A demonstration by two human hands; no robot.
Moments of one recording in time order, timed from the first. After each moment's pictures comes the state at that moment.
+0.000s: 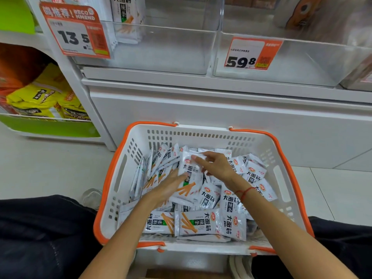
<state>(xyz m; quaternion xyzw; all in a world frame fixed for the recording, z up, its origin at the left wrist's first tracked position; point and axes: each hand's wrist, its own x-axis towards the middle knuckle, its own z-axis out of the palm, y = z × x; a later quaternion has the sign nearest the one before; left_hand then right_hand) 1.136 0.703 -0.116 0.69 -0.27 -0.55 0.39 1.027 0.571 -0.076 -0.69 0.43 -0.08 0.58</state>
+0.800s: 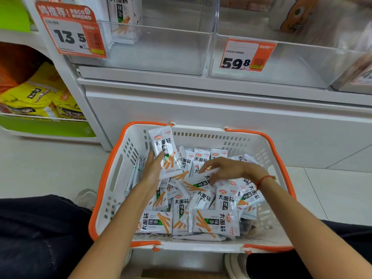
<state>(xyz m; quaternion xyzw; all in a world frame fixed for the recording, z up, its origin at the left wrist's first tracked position) 1.158 0.688 -0.107 0.64 -0.06 -0.43 0.64 1.002 0.533 -0.054 -0.83 0.25 0.24 0.43</state>
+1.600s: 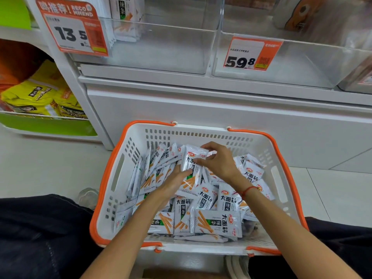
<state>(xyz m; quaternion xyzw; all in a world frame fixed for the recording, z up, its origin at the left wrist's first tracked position) 1.125 0.676 -0.119 0.67 -0.16 -0.56 0.46 1.027 0.560 -0.073 -0.80 0.39 -0.16 0.43</state>
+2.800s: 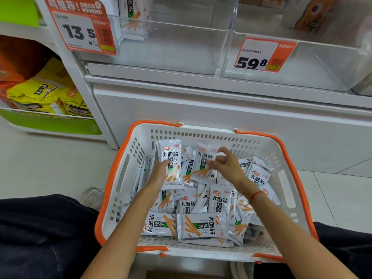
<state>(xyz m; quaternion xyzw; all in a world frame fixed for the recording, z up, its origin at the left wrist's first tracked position) 1.168 0.688 -0.125 0.71 -0.03 -0.46 0.53 1.017 0.552 -0.092 -0.70 0.41 -0.13 0.57</state>
